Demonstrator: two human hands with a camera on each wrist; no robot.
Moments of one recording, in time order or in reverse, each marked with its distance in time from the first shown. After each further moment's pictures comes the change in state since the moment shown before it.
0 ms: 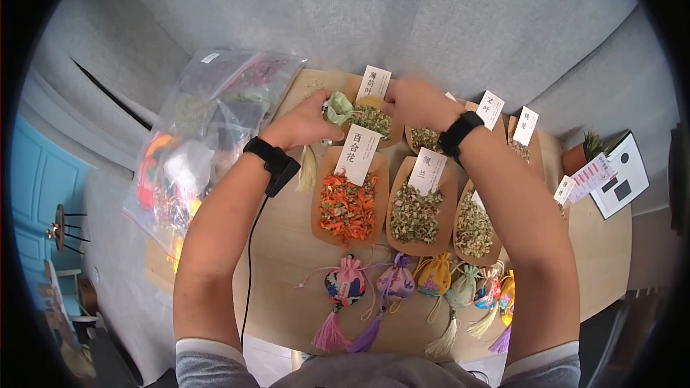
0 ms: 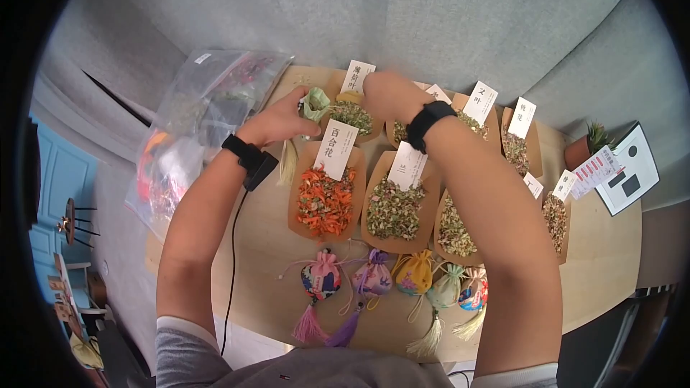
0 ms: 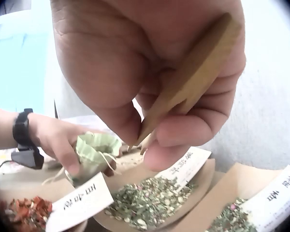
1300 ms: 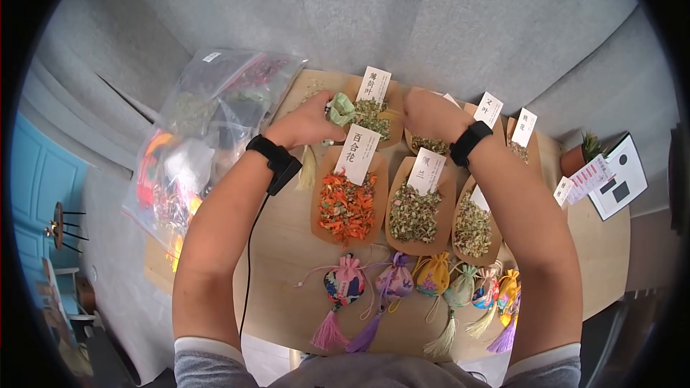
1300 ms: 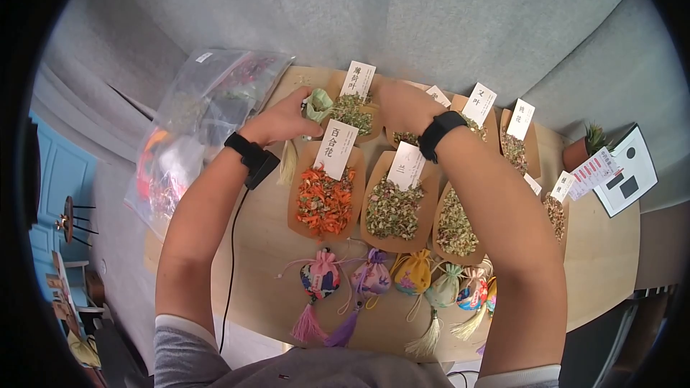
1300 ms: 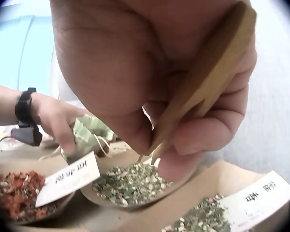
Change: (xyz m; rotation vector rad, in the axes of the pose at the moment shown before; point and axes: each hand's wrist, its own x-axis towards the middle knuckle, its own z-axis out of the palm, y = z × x) left_hand -0.001 0.004 0.002 0.071 -0.005 0.026; right_hand -0.028 0.007 -0.003 -0.143 -0.035 -0.002
